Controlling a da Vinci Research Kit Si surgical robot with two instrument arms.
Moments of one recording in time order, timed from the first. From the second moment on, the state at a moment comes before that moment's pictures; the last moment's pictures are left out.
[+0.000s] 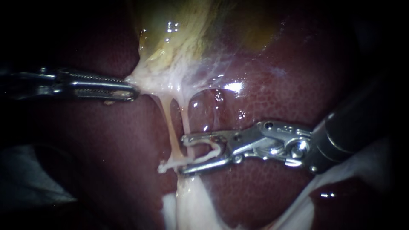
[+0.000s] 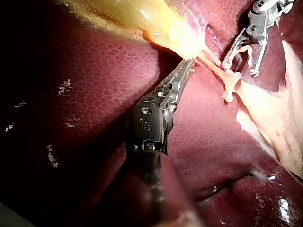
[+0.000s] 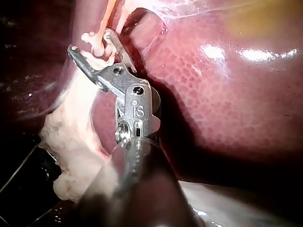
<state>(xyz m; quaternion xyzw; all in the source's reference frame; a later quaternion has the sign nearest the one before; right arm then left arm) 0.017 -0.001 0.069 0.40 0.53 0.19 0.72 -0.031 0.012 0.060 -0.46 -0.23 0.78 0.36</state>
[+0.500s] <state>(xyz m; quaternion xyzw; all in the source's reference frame) 0.019 0.000 0.072 0.40 0.53 0.20 0.72 -0.031 0.012 0.060 -0.46 -0.23 0.78 0.36</state>
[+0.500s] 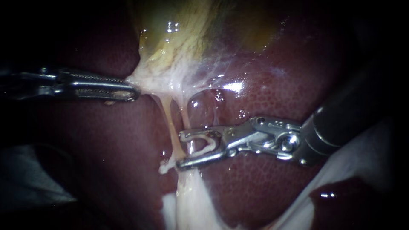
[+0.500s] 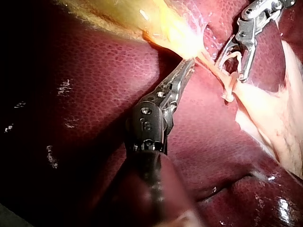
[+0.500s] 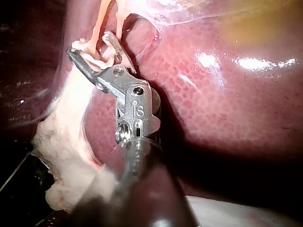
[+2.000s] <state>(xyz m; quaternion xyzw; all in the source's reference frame) 0.023 -0.002 0.065 0.44 0.58 0.20 0.66 -0.031 0.012 0.060 -0.46 -0.23 0.78 0.36</state>
